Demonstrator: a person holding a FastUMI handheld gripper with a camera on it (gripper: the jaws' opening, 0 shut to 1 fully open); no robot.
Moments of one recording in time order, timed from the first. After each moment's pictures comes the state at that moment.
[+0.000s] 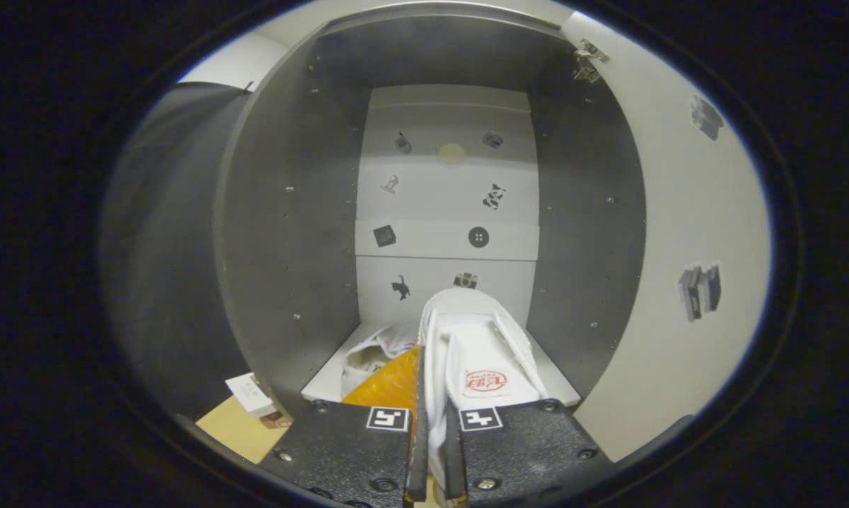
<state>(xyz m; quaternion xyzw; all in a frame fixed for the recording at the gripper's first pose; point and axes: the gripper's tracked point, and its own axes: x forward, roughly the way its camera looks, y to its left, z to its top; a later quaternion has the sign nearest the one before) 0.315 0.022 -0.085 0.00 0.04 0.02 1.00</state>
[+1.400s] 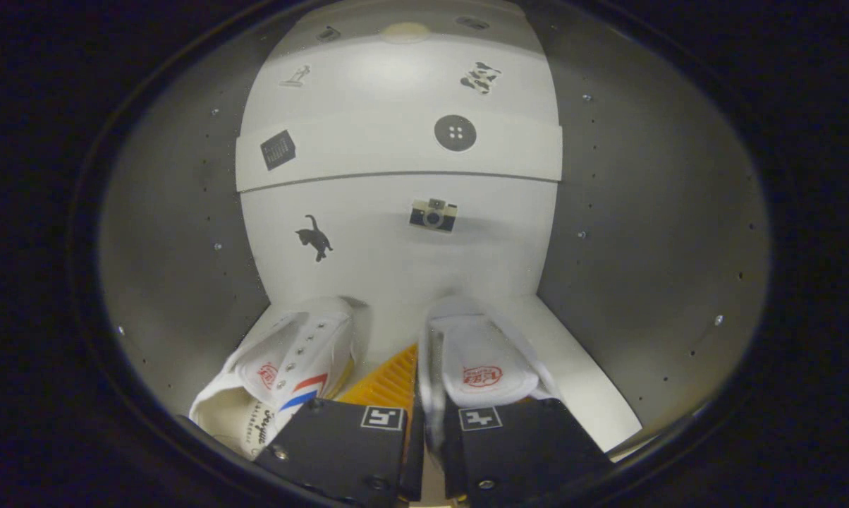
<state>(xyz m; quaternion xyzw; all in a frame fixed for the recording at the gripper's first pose) 0.472 -0.011 -0.162 0.03 0.18 -0.06 0.98</state>
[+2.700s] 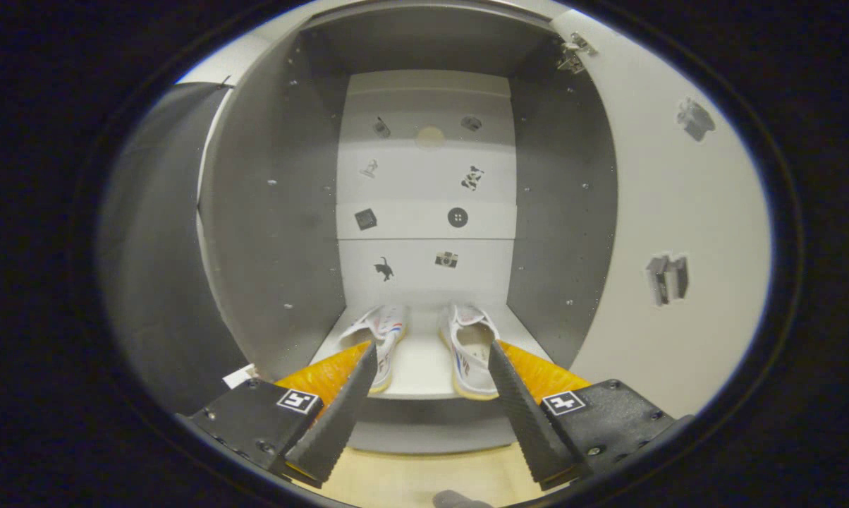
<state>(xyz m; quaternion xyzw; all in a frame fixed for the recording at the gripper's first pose) 0.249 0.028 -0.092 0.02 0.09 -0.02 1.00</state>
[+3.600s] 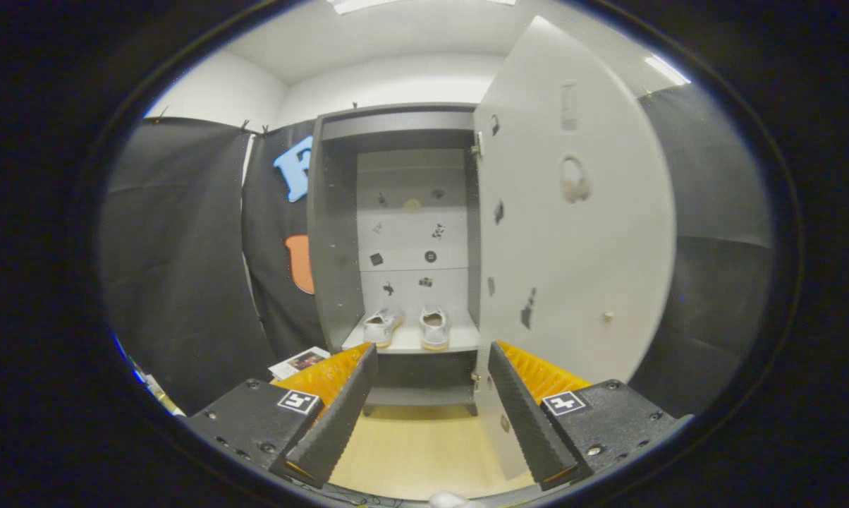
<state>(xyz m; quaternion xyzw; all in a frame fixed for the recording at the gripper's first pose) -0.035 -0.053 -0.042 0.04 0.03 -0.02 1.00</state>
